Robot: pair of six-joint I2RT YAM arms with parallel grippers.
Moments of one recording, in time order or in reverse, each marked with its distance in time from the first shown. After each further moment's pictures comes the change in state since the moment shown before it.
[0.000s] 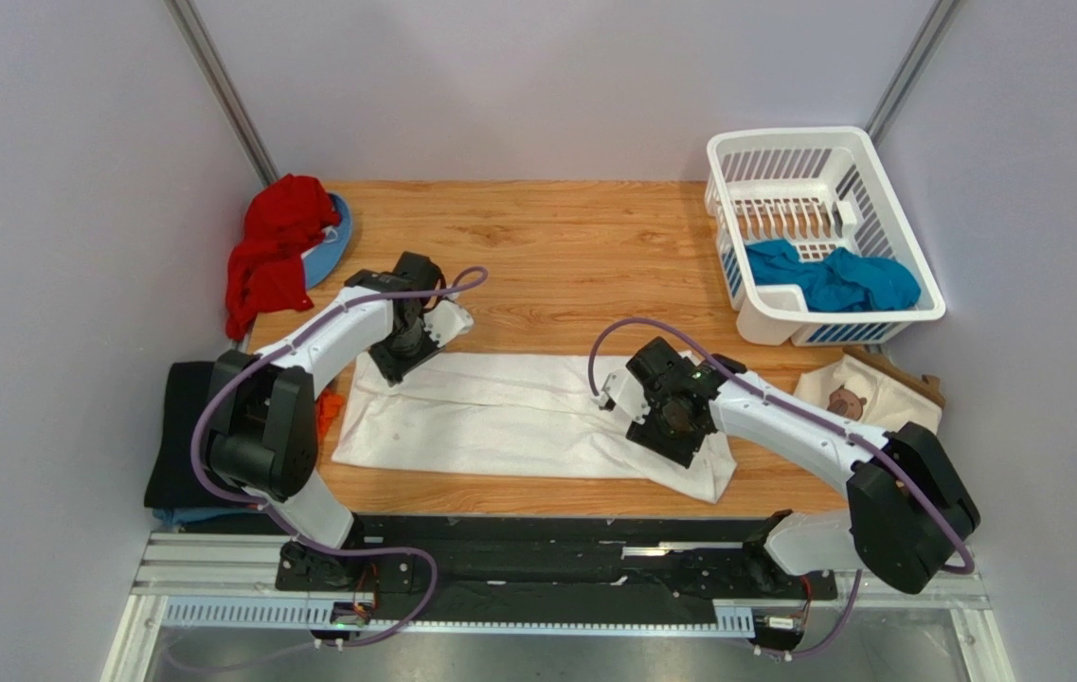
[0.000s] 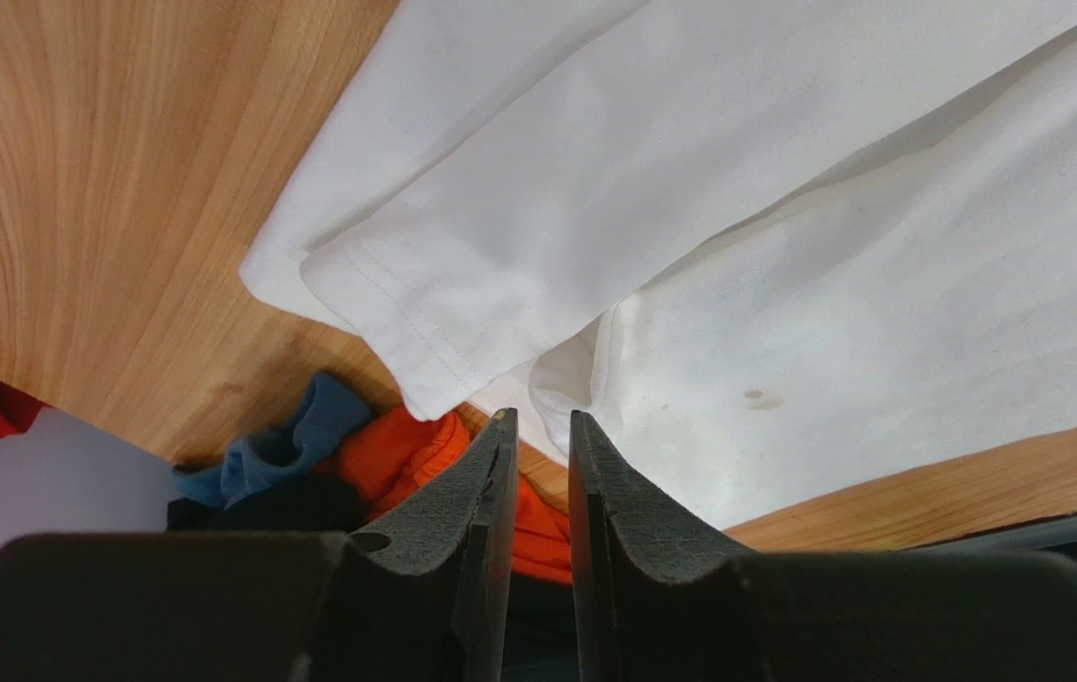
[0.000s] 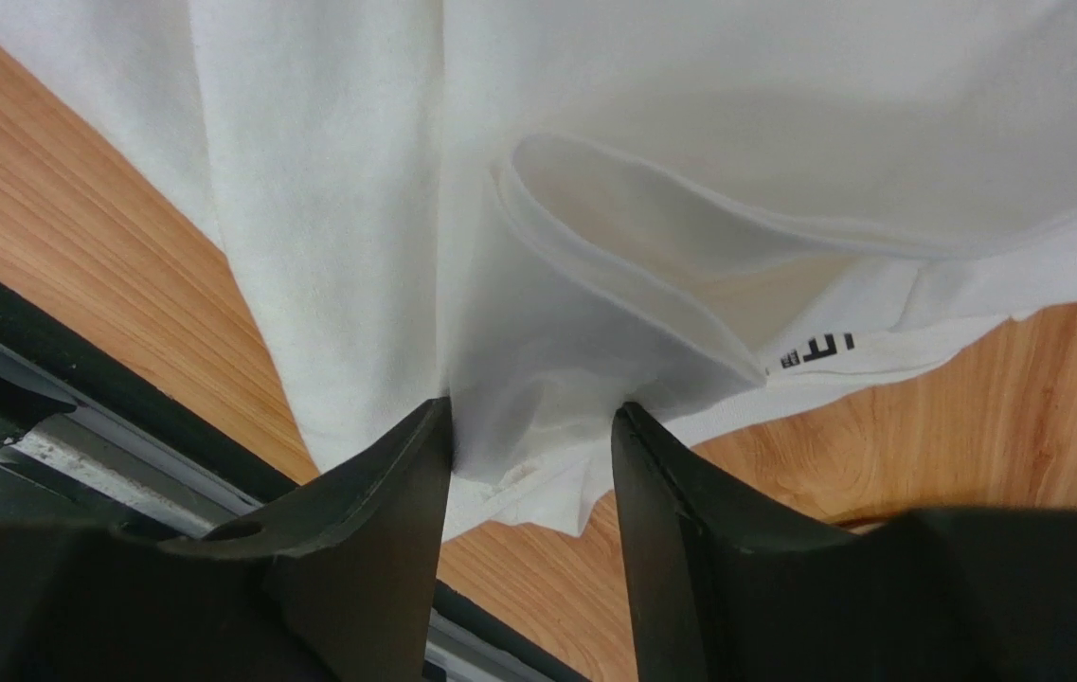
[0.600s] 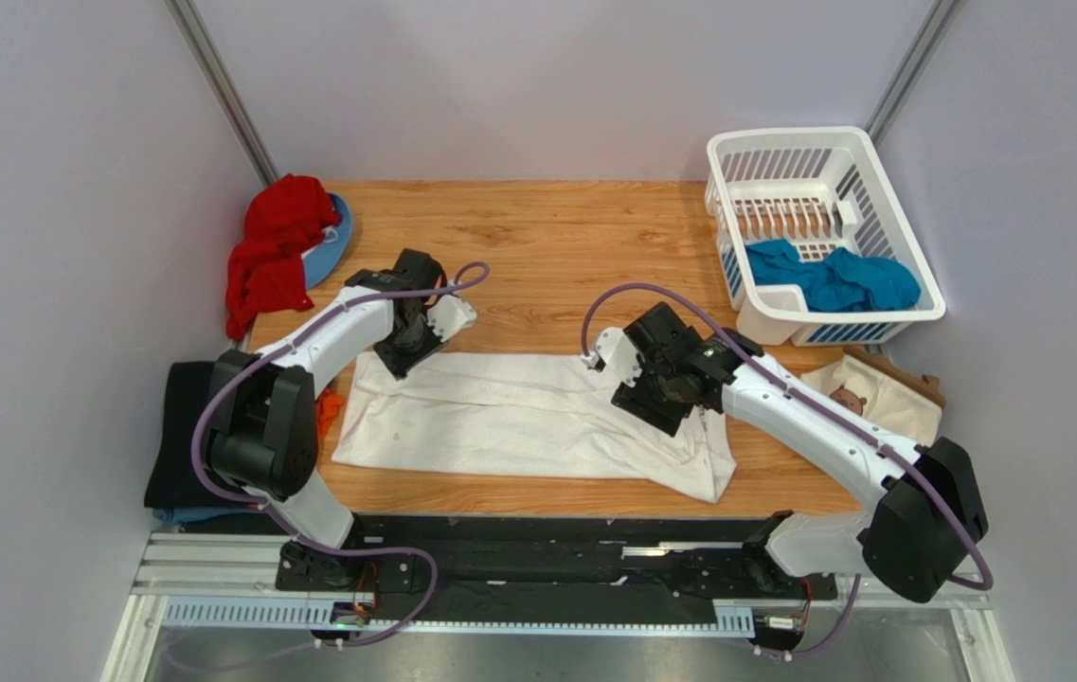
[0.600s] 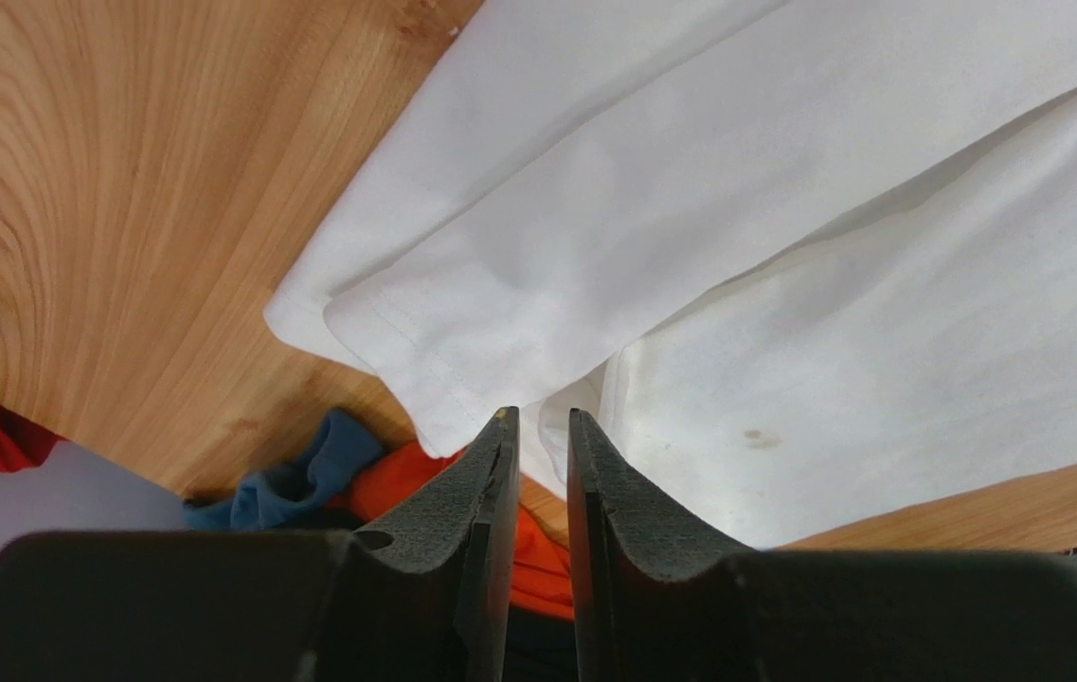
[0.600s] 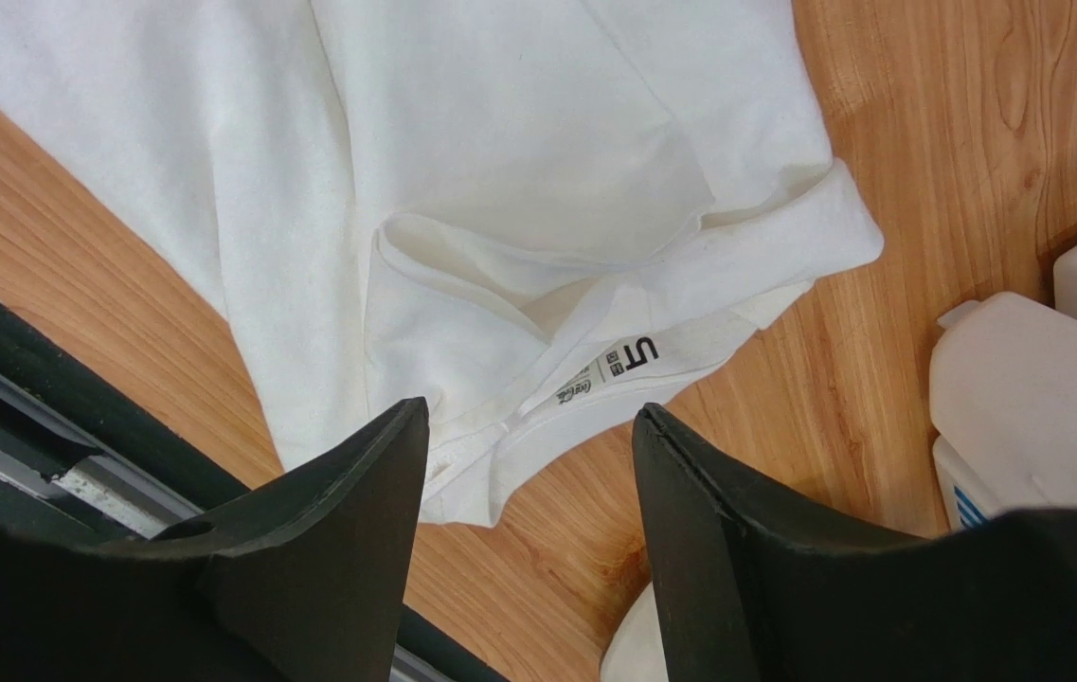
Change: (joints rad) left arm 0.000 0.001 0.002 0.040 0.026 0.001; right arm 0.014 -0.045 0.208 -0.062 0.038 0.005
